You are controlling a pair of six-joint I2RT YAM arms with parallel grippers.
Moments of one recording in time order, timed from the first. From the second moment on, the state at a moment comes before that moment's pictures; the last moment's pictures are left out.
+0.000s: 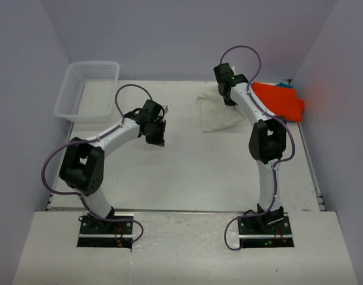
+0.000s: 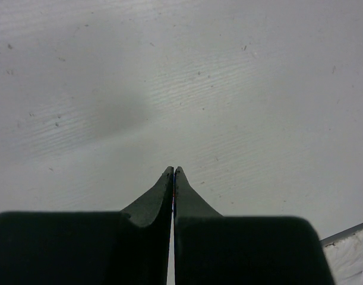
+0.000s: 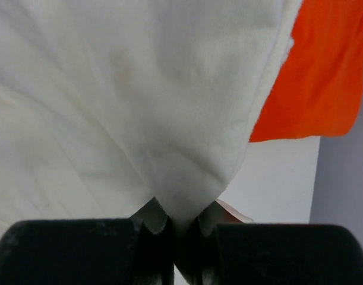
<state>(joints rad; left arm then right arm) -0.47 1.73 1.25 -0.61 0.13 -0.36 0.33 2.23 2.10 -0.94 0.58 0.09</state>
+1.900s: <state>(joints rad) -0.49 1.64 1.06 -0.53 0.26 -0.33 -0.08 2.45 2.31 -0.83 0.83 -0.05</state>
